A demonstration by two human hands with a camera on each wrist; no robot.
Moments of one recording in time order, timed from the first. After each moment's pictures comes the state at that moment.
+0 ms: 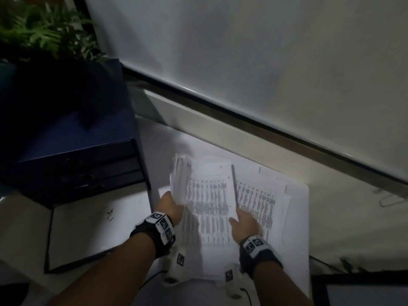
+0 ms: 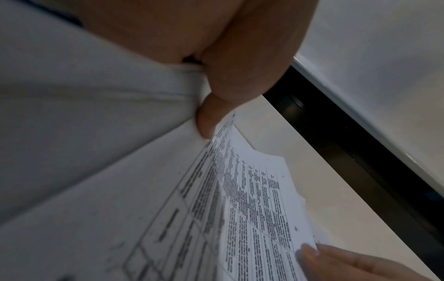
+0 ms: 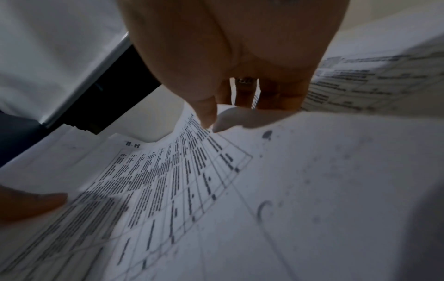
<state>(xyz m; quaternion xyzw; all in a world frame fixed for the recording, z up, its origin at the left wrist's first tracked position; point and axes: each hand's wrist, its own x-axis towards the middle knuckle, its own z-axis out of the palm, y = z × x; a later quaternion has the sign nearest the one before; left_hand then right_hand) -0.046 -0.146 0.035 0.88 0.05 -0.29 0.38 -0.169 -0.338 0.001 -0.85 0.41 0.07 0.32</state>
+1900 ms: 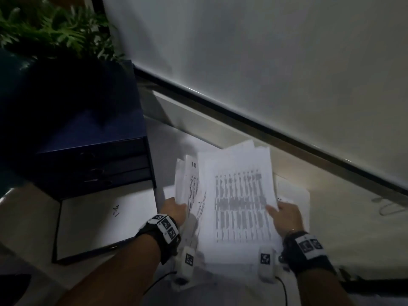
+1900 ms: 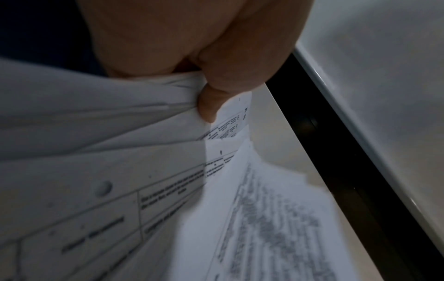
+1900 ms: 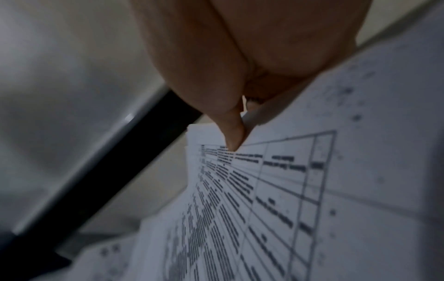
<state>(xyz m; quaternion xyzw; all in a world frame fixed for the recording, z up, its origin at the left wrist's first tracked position) -0.054 -0.144 0.031 0.85 0.11 -0.30 0.41 -0.187 -0.406 0.078 -0.82 0.44 -0.03 0.37</state>
